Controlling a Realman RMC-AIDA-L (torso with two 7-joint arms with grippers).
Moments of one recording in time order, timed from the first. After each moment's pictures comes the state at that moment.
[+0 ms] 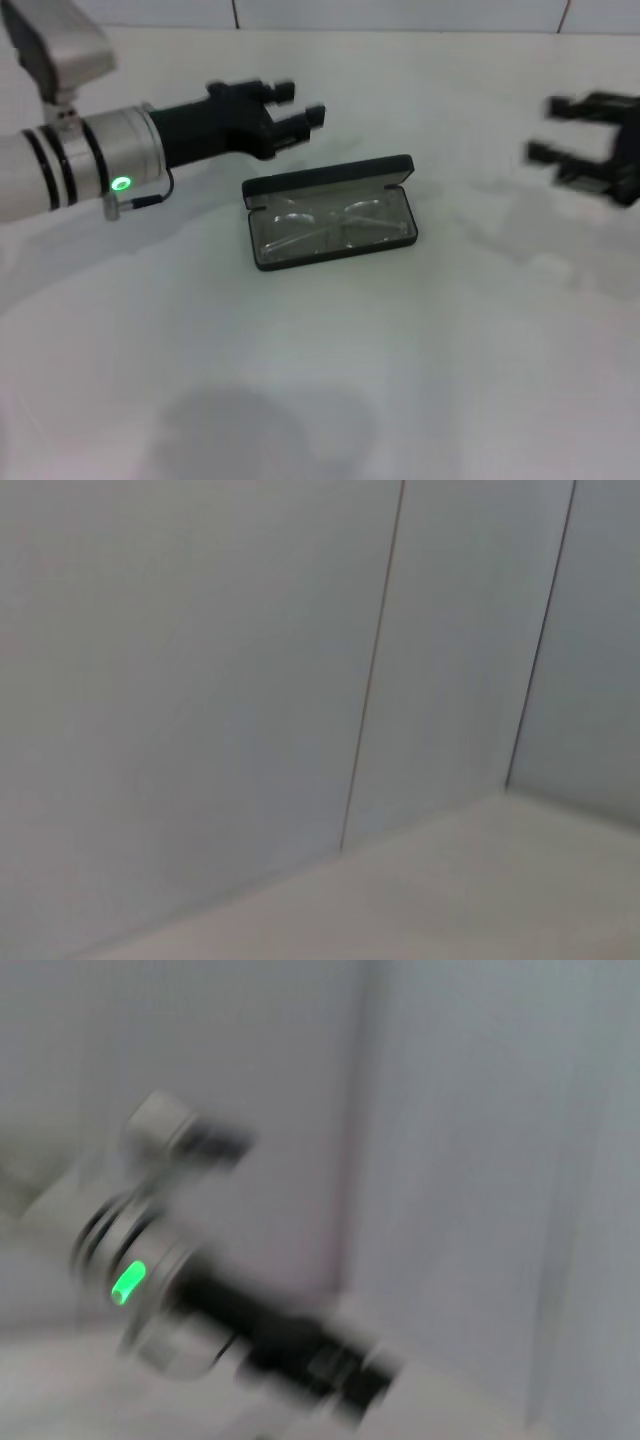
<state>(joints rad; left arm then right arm) -0.63 -2.09 0.92 0.49 1.63 1.14 -1.27 0.35 2.01 -1.01 -0.91 -1.53 -1.45 1.25</state>
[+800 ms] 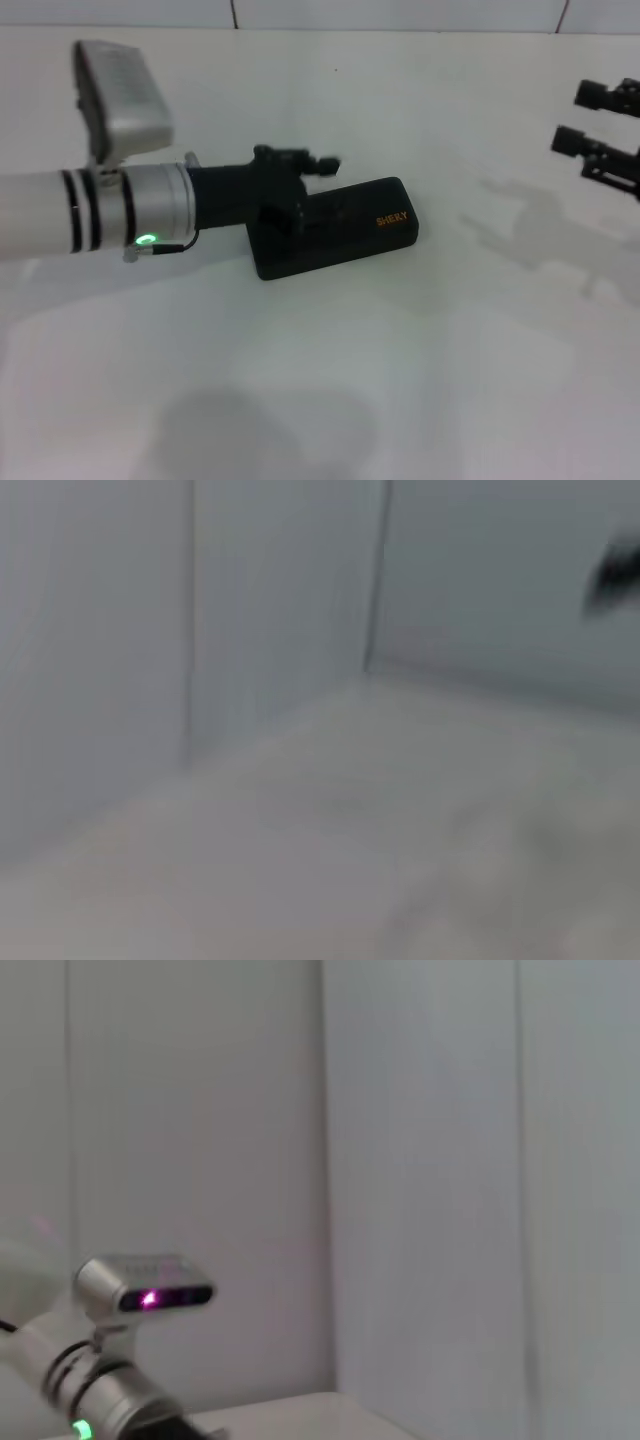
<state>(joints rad) -0.60 -2.09 1.13 0.51 1.63 1.18 -1.19 0.38 2.01 -0.85 -0.78 -1.52 -1.60 1.16</state>
